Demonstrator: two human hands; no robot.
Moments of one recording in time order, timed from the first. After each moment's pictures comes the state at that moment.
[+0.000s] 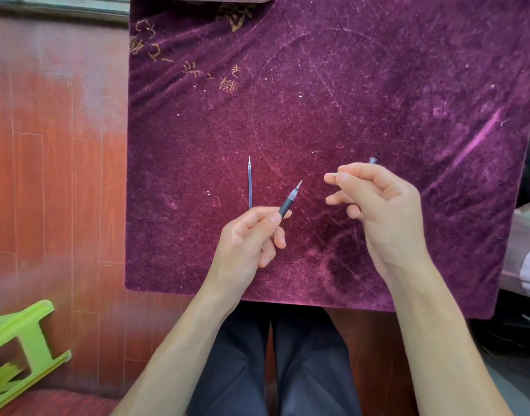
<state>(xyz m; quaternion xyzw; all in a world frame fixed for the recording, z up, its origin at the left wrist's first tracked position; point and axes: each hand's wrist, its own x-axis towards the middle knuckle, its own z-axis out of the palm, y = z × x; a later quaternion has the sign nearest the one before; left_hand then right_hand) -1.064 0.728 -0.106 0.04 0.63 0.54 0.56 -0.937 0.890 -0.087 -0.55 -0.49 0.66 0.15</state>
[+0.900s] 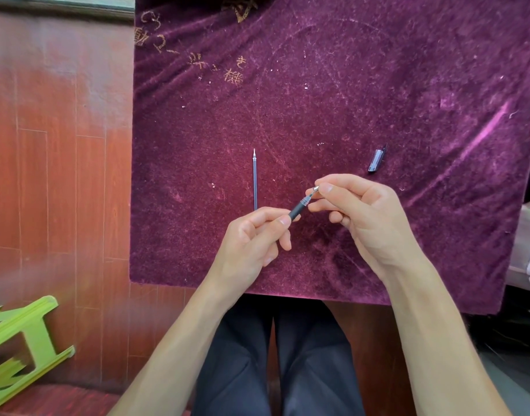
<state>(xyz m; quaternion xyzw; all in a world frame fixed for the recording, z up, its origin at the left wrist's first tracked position) -1.064 0.718 -0.105 0.08 0.64 0.50 0.57 -0.936 0.874 -0.092 -0.49 -0.48 0.73 0.06</state>
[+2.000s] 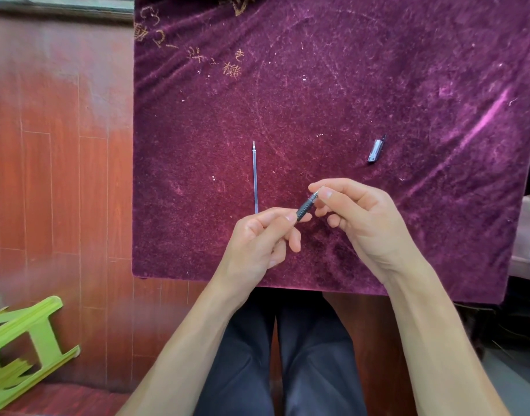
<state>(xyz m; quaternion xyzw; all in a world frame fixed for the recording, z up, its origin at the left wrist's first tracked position) -1.050 0.715 -0.102 0.07 0.60 0.53 0.59 -0.917 0.860 -0.101 -0.45 -0.49 0.75 0.05</state>
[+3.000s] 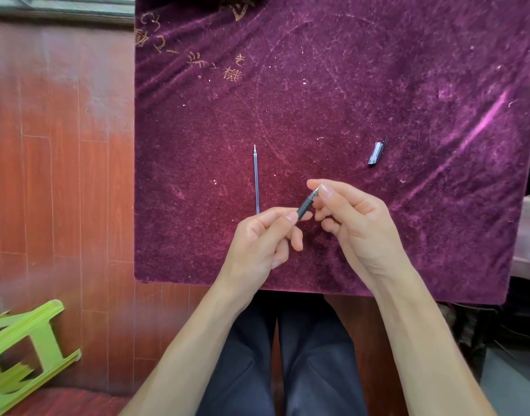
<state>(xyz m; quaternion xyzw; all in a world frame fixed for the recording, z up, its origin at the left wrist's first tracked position) -1.052 0.719 -0.098 0.07 0.61 0.53 0.58 -0.925 0.846 -0.099 -0.49 -0.43 0.75 0.09</state>
